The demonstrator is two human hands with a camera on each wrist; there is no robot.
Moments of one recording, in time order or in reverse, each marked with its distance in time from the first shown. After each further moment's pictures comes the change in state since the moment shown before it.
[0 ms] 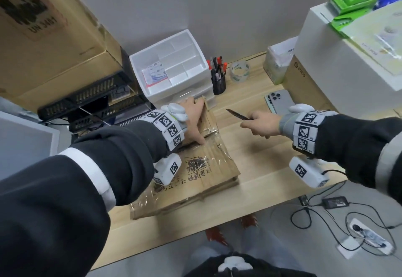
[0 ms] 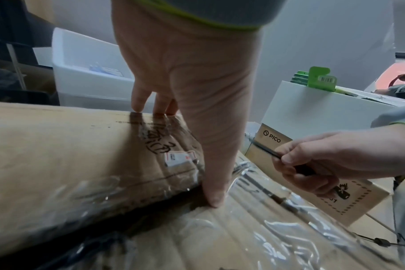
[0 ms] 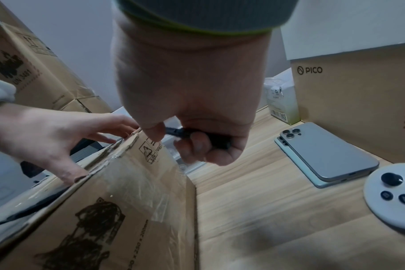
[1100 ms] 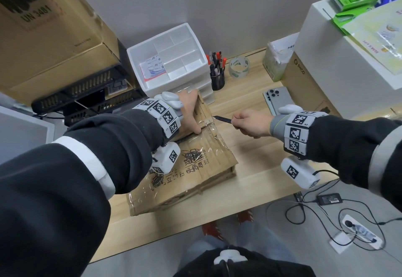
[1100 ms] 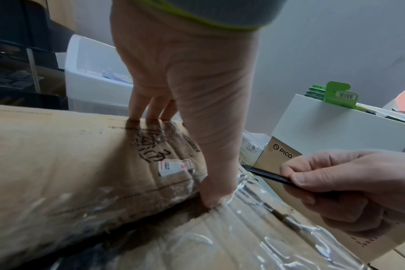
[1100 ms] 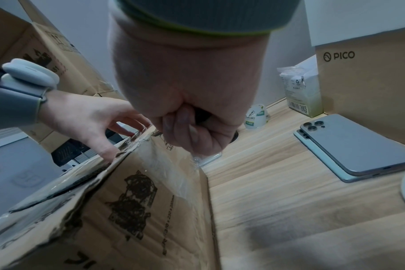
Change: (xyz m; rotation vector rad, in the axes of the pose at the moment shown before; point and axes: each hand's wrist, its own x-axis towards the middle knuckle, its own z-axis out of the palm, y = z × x) left_hand 0.014 -0.013 -0.005 -0.077 -0.057 -0.055; right_hand -0.001 -0.013 0.016 0.134 -0.043 -0.092
